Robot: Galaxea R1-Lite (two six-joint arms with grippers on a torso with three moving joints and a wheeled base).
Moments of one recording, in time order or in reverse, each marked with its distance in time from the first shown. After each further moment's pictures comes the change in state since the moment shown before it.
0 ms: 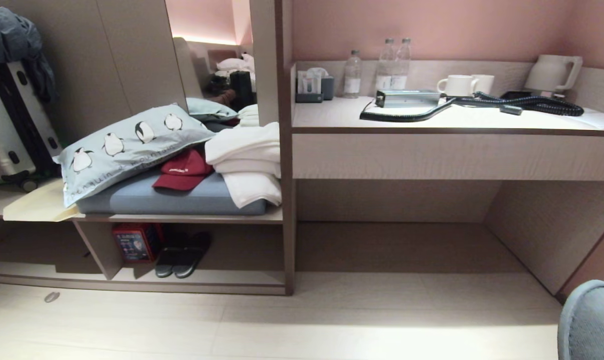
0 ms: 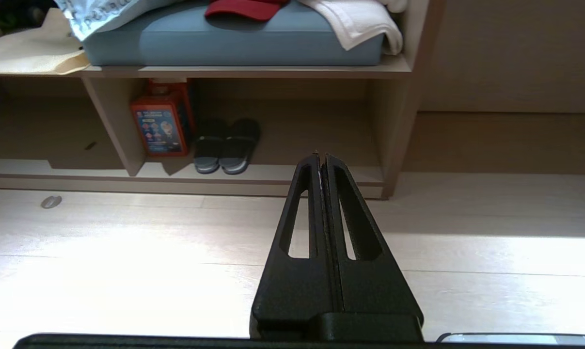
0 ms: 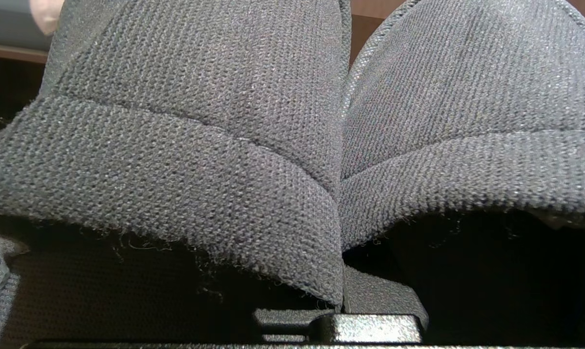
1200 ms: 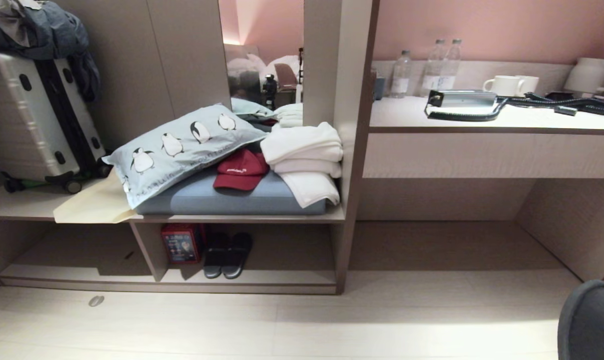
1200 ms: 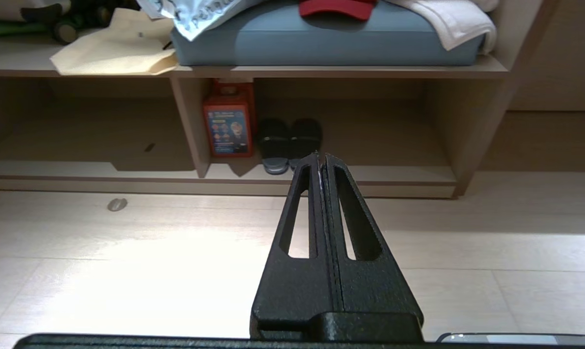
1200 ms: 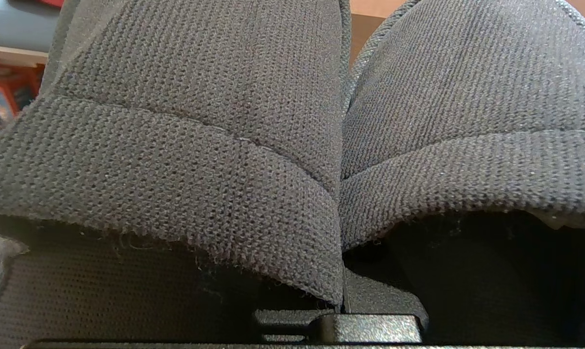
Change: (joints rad) left arm 0.000 0.000 0.000 0.000 0.000 0.000; right arm 0.000 0.000 0.000 -0.001 -0.003 0.004
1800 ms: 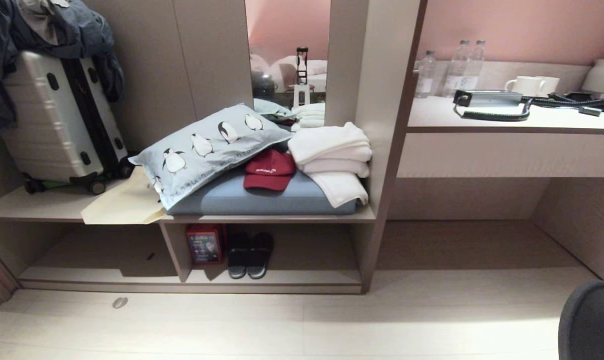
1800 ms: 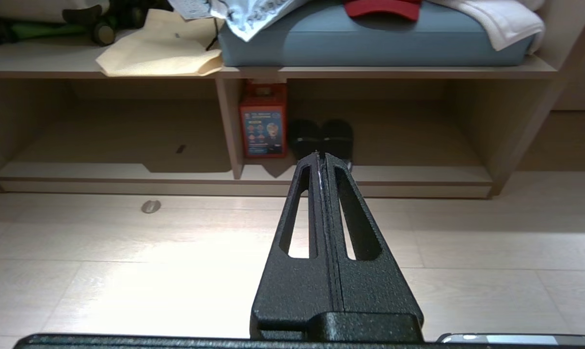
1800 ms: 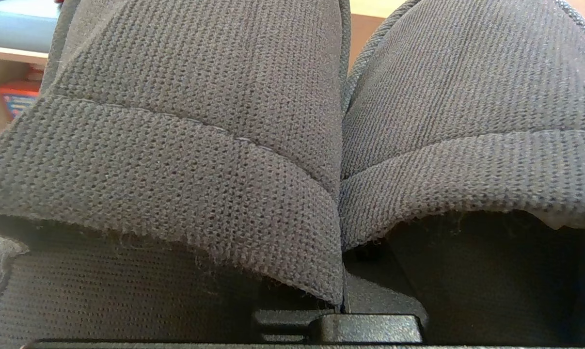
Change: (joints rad) left arm 0.000 0.000 0.000 0.000 0.000 0.000; right arm 0.000 0.000 0.000 -0.001 0.000 0.000
